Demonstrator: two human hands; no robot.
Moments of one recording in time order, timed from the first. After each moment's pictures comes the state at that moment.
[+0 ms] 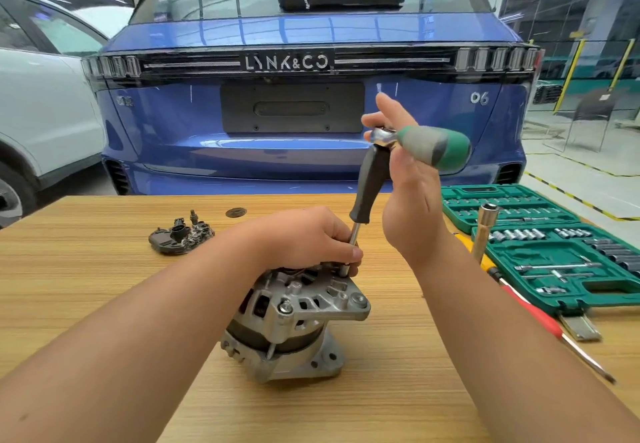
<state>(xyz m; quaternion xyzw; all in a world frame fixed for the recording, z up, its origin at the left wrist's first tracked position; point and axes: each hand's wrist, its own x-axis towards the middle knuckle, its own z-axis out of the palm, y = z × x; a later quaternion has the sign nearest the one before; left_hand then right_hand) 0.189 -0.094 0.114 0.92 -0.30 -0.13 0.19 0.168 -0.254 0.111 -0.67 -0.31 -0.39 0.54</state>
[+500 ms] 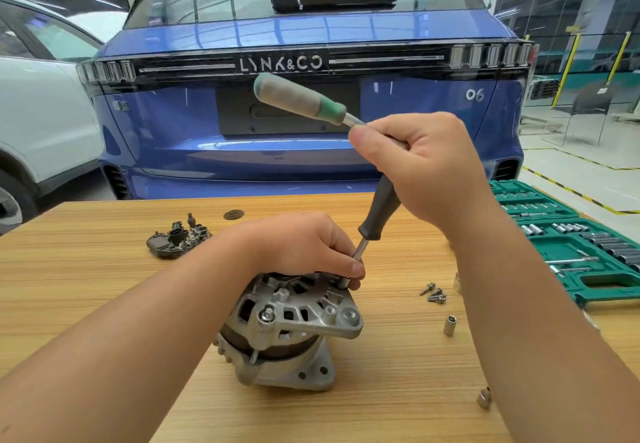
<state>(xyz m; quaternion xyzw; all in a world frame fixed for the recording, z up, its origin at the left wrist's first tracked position) 0.179 -0.095 0.120 0.90 -0.35 -0.17 0.17 0.138 -0.273 0.155 -0.80 -0.24 -0.36 0.42</state>
